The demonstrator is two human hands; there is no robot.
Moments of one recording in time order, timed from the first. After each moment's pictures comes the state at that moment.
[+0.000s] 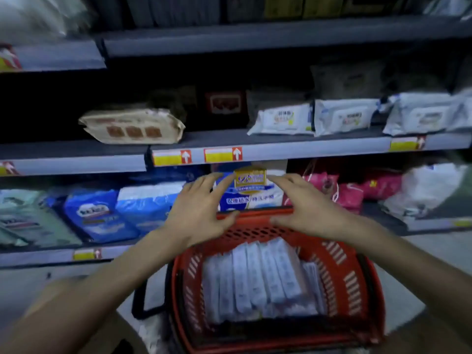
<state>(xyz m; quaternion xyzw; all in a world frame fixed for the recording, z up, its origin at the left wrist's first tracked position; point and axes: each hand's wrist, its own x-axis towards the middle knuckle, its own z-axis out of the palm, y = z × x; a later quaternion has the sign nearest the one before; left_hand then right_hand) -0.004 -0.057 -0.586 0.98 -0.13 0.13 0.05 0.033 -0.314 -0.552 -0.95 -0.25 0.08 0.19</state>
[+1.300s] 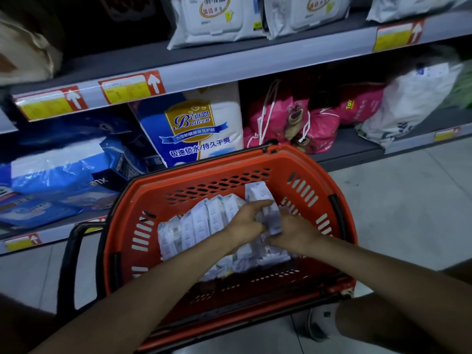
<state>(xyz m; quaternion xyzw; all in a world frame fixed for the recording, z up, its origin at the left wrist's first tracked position) 0.026 -0.236 -0.798 0.81 -0.02 -0.30 0.50 0.012 -0.400 -0.788 -0.92 -0.01 0.33 0.22</state>
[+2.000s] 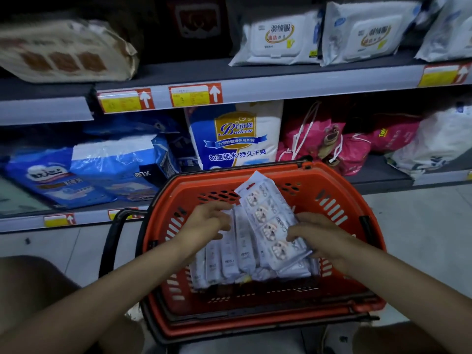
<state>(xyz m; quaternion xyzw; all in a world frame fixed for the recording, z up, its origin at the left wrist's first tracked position) -0.022 -0.113 -0.697 0.75 0.19 -0.20 0.60 -0.002 -0.363 -0.695 -0.74 0.16 0.34 0.55</state>
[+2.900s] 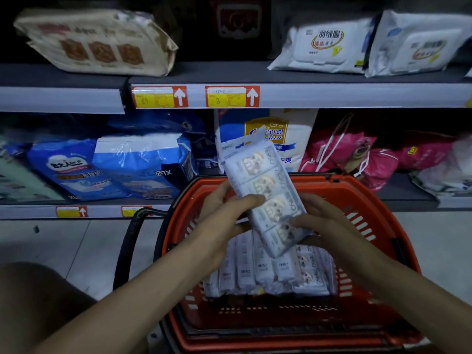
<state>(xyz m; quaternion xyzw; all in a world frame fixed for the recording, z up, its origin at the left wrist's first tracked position) -0.020 -0.108 -0.659 0.57 0.20 -0.10 0.79 0.013 -0.317 -0.669 -0.69 0.02 0.29 0.66</state>
